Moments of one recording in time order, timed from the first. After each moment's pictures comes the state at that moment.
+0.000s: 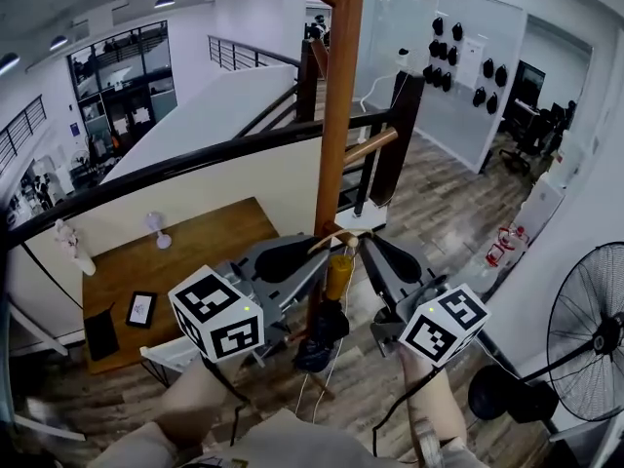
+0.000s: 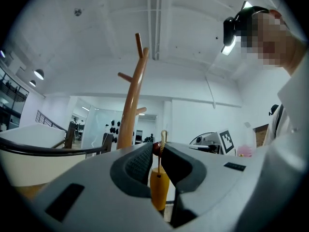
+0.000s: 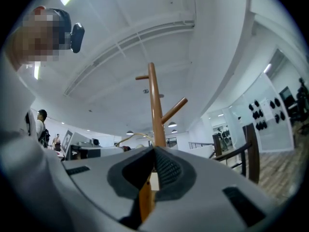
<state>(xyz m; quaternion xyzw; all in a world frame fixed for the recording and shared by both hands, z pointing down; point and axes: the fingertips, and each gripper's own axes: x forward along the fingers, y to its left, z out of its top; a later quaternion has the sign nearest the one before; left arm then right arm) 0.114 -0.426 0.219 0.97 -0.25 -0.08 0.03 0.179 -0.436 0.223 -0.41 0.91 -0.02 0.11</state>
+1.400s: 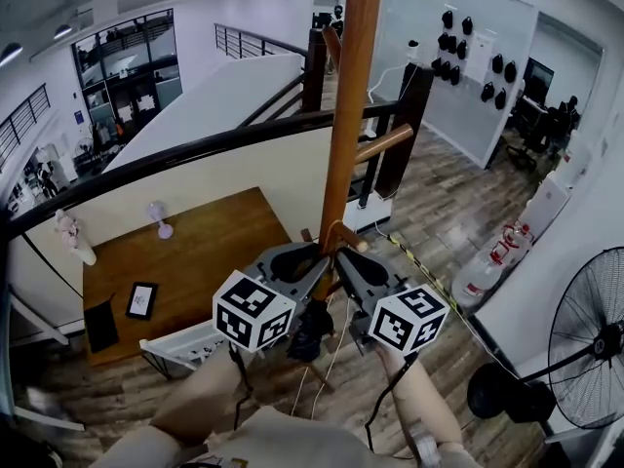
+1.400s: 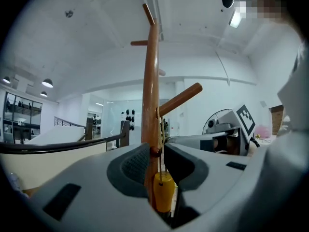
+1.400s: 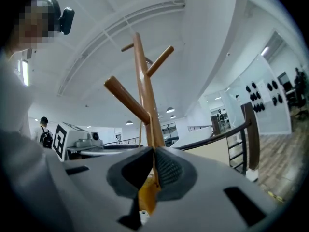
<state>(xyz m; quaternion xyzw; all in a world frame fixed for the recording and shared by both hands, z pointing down) 0.113 -0.482 0.315 0.94 -0.33 0.03 0.02 0.144 -0.481 0.316 -0.40 0.91 -0.10 0.05</state>
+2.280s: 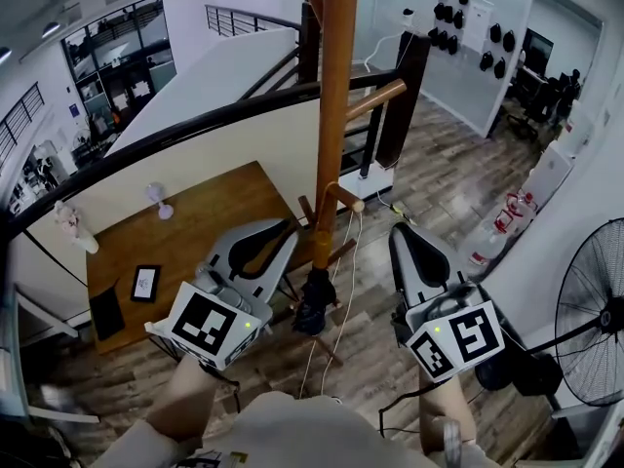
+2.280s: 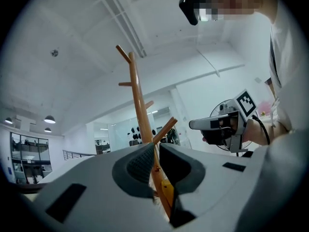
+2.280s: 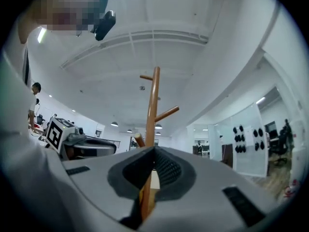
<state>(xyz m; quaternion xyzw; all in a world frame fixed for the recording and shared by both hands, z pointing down) 0.071 -0.423 0.255 0.92 -0.37 -0.01 -0.13 0.204 -0.403 0.242 -0.51 0.86 0.08 0.05</state>
